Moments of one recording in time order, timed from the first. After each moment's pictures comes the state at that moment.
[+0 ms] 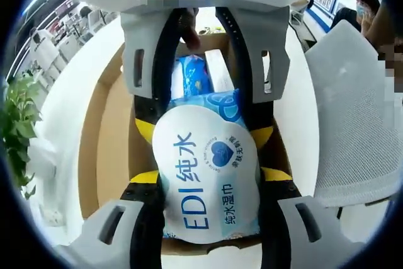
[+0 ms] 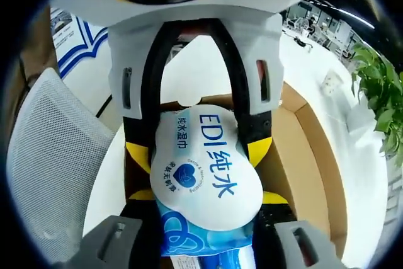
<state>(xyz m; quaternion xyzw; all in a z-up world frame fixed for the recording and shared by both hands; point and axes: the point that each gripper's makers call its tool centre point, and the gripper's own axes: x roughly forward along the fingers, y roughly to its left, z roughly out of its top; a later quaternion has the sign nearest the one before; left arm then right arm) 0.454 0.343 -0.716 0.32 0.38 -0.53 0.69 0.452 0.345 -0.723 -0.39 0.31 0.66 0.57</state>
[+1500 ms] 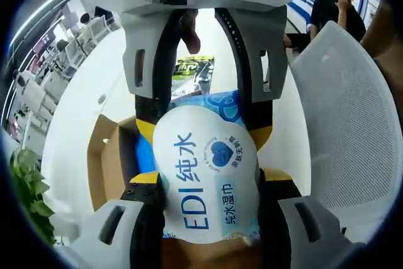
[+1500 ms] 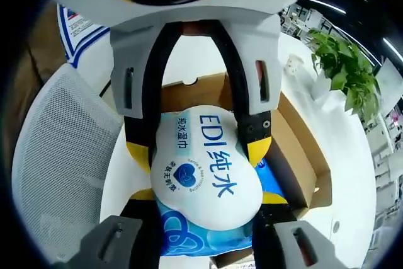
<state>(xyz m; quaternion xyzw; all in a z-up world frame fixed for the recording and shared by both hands) 0.442 0.237 -0.679 0.37 0.32 -0.59 0.64 0.445 0.237 -0.686 -0.37 0.33 0.59 0.64</state>
